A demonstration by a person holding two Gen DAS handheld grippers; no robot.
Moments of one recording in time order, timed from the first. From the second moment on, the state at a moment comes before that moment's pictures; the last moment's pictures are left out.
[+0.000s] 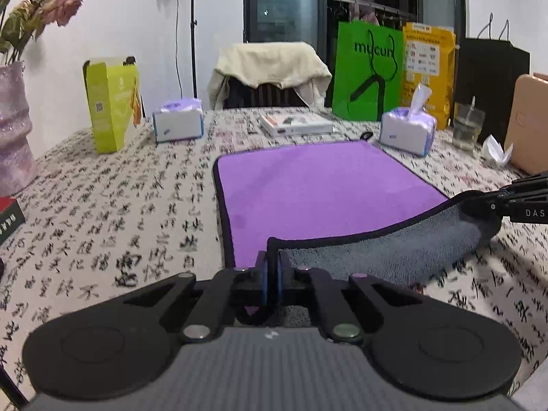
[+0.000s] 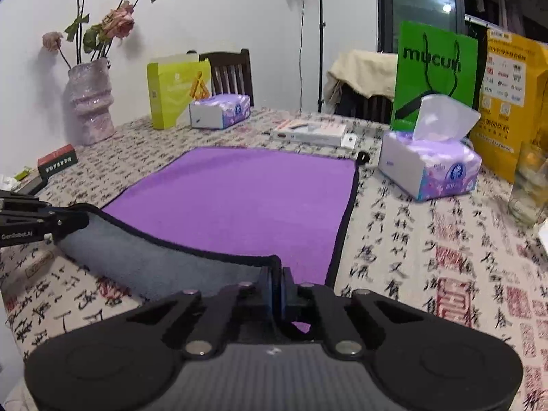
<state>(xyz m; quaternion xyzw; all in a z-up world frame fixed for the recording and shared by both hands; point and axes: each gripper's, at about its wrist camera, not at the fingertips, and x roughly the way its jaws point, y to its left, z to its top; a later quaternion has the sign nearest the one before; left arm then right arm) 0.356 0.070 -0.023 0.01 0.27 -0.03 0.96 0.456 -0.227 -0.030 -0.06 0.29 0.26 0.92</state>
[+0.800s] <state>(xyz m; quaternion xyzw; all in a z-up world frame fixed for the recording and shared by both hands) 0.431 0.086 0.008 -0.02 0.24 0.00 0.97 0.519 -0.214 -0.001 -0.04 0.23 0.26 0.94</state>
